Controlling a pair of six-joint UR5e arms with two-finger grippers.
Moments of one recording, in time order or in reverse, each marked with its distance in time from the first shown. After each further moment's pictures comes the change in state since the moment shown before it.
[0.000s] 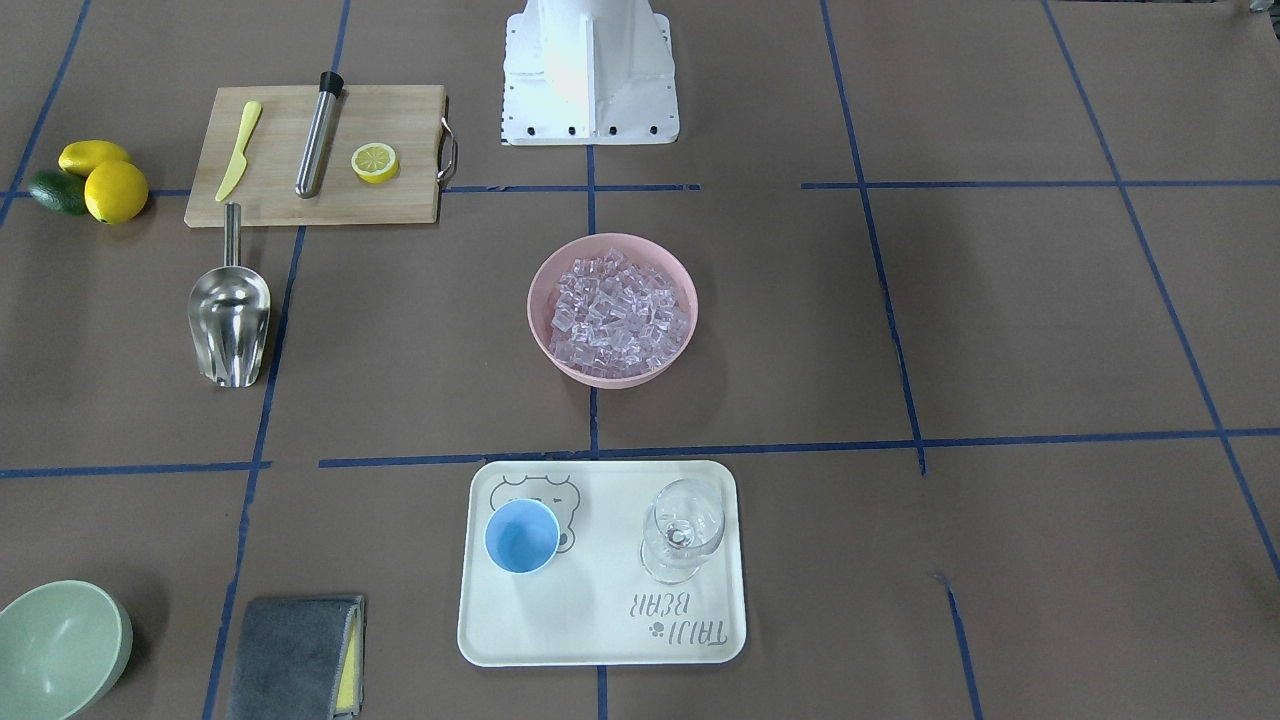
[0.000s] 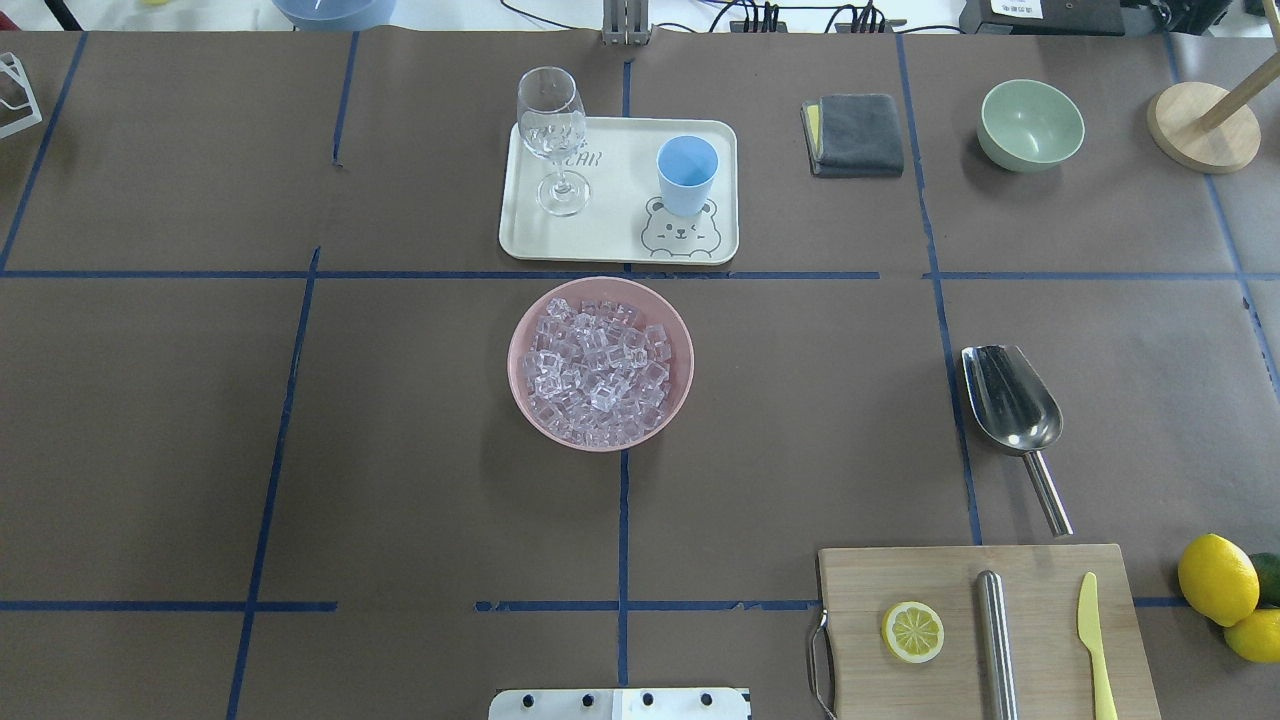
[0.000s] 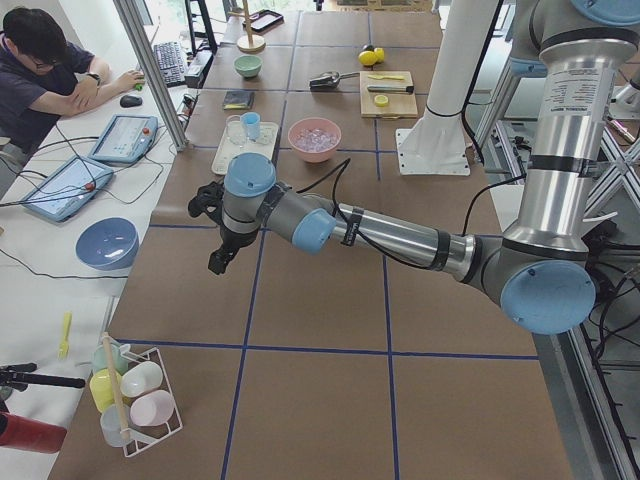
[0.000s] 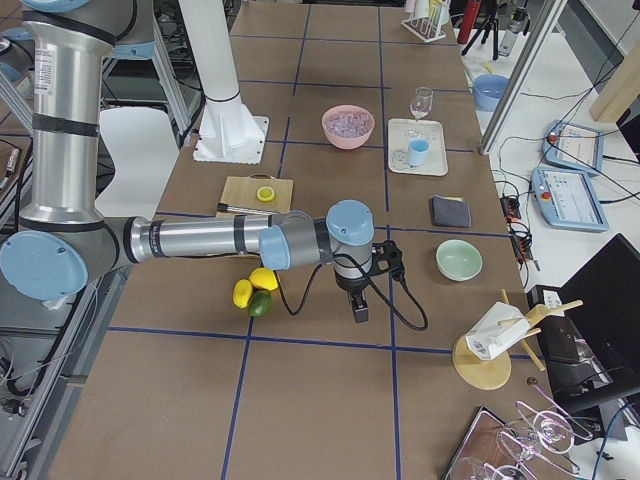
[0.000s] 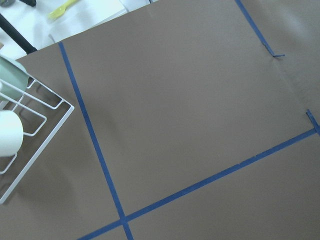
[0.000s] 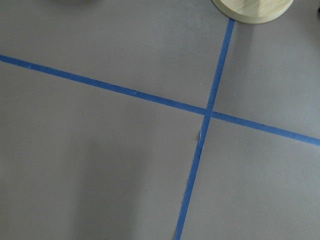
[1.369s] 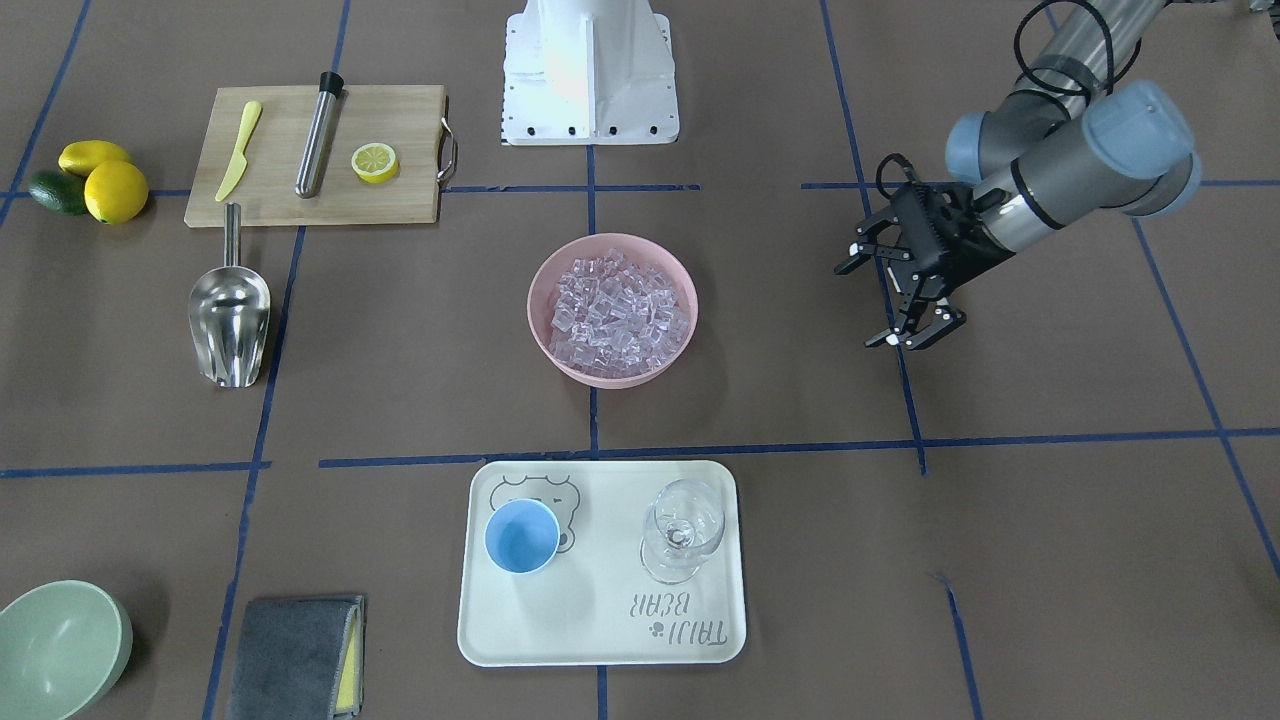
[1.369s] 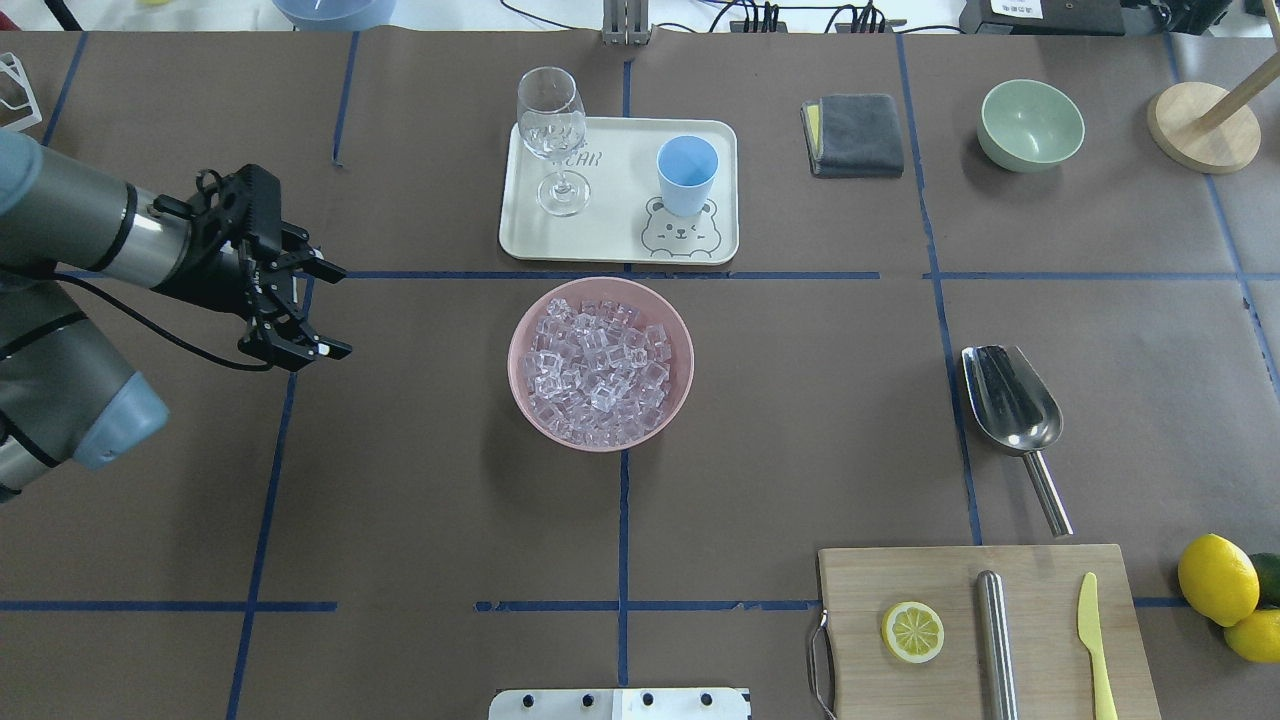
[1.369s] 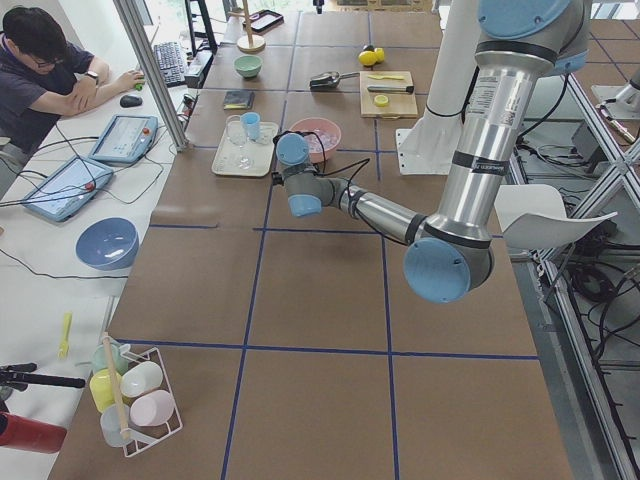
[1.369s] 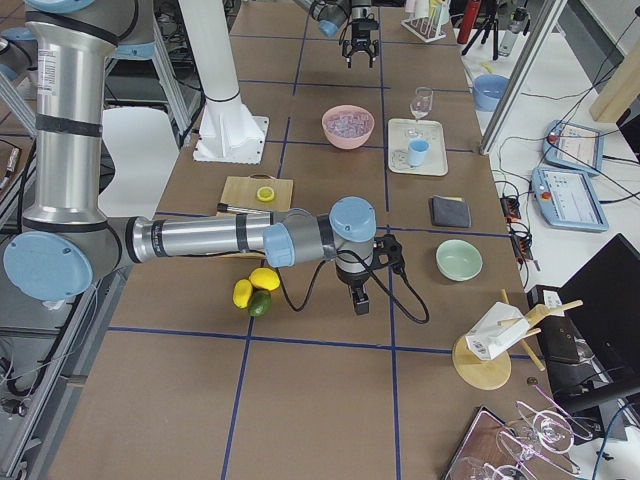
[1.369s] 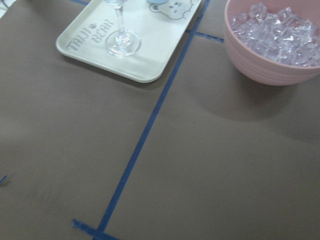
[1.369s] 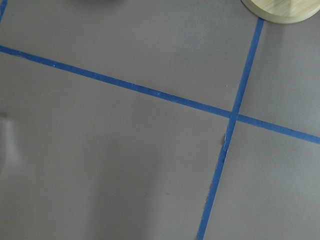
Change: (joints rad) left arm 0.651 -0.190 0.125 -0.615 0.032 -0.029; right arm -0.025 0.008 0.007 0.002 0.025 0.001
